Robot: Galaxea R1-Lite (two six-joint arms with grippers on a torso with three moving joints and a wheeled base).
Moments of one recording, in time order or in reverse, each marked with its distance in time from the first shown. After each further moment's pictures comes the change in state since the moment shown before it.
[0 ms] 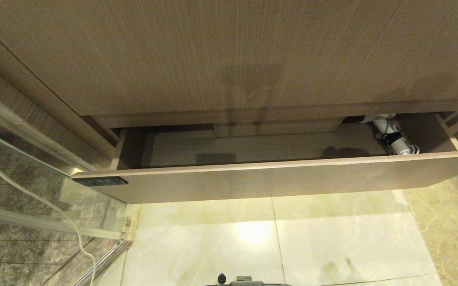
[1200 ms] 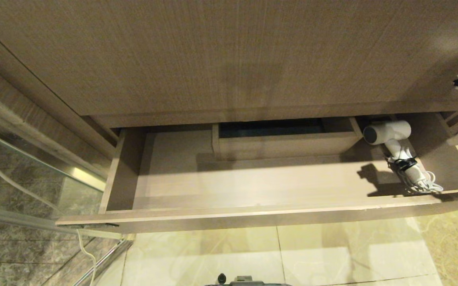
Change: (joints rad) left arm 0.000 0.000 0.000 0.000 -0.001 0.000; right arm -0.111 0.803 -0.661 0.200 -0.121 0.100
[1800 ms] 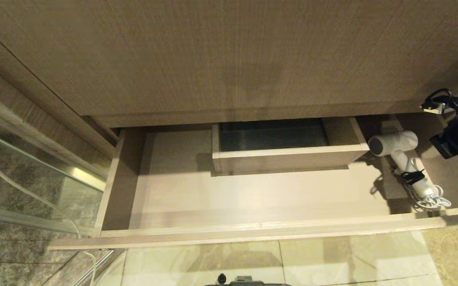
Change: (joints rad) left arm 0.000 0.000 0.000 0.000 0.001 0.000; right arm -0.052 0.276 -0.137 0.012 -0.001 -0.046
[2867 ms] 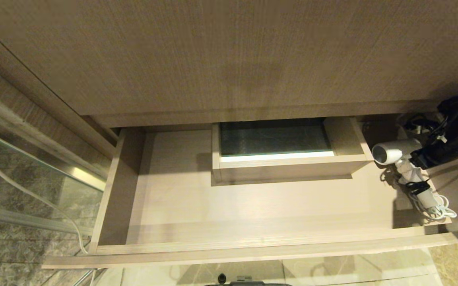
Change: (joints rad) left arm 0.000 0.000 0.000 0.000 0.000 0.000; right arm -0.051 0.334 -0.190 -0.075 0.000 0.003
